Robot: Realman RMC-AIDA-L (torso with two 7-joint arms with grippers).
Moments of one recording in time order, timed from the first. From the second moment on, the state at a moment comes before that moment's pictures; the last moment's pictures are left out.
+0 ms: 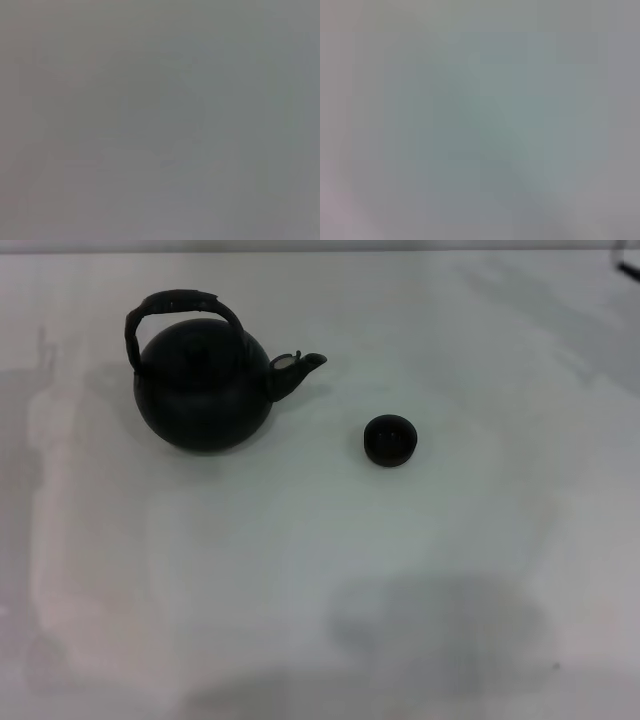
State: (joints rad) left arm -0.50 -2.08 -0.23 -0.12 1.31 1.19 -0.08; right arm 0.68 2.01 -0.77 -0.49 -1.47 -0.98 1.83
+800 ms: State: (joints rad) left arm -0.34 -2.08 0.17 -0.14 1.37 1.33 -0.24; right arm 0.71 2.02 -0.68 -0.12 -0.43 -0.94 0.16
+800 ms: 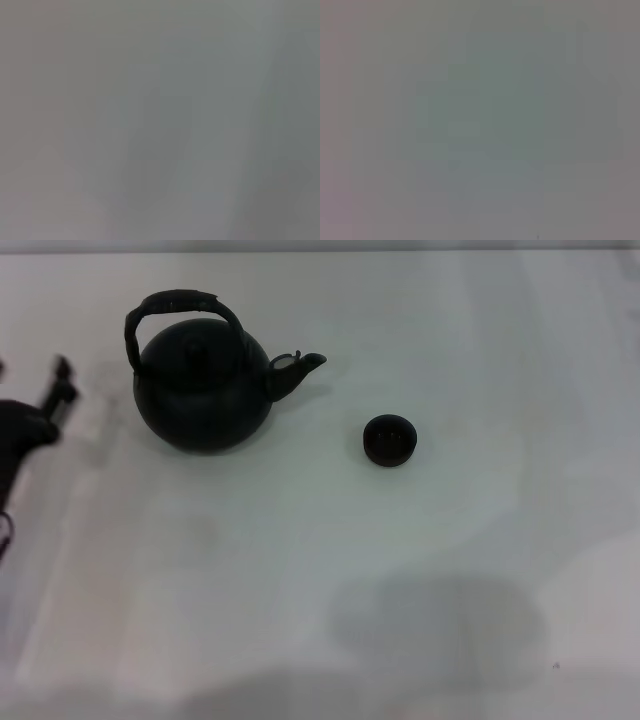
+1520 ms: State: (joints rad) left arm -0.42 -2.08 0.29 -0.15 1.37 1.31 -0.29; right arm 0.70 2.02 -0.69 -0.13 -0.40 -0.91 0.20
